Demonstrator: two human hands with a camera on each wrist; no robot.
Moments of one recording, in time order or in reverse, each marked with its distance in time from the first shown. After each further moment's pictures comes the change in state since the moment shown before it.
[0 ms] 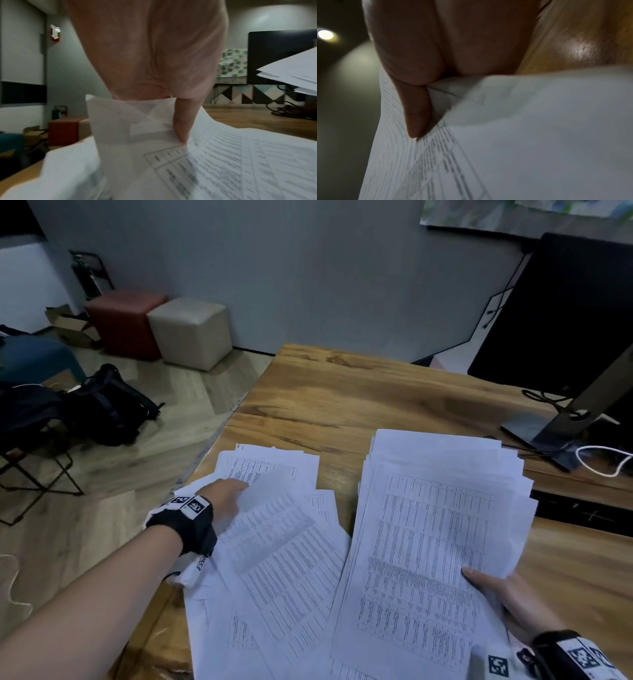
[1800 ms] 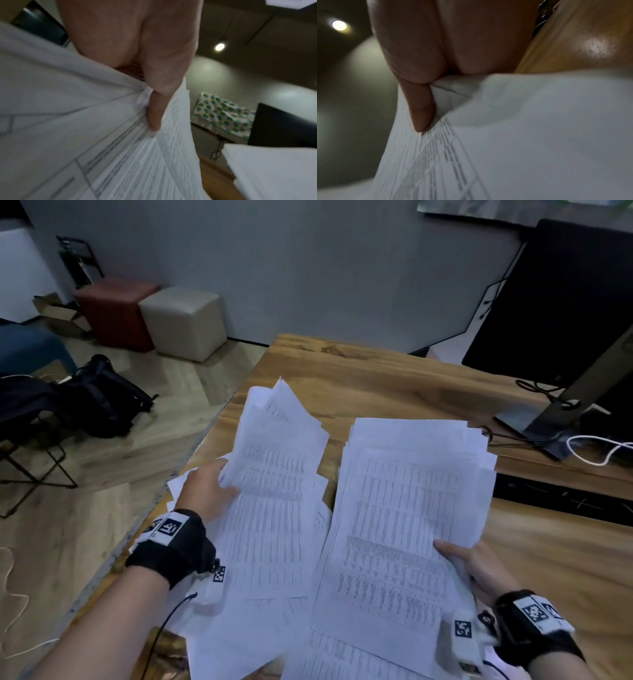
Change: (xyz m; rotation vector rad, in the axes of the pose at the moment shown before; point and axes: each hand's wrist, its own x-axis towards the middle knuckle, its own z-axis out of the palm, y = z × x) left_hand -0.064 0.025 -0.010 -0.430 0.375 -0.011; right_hand 0.021 -0.002 0.019 -0.050 -0.006 -0.076
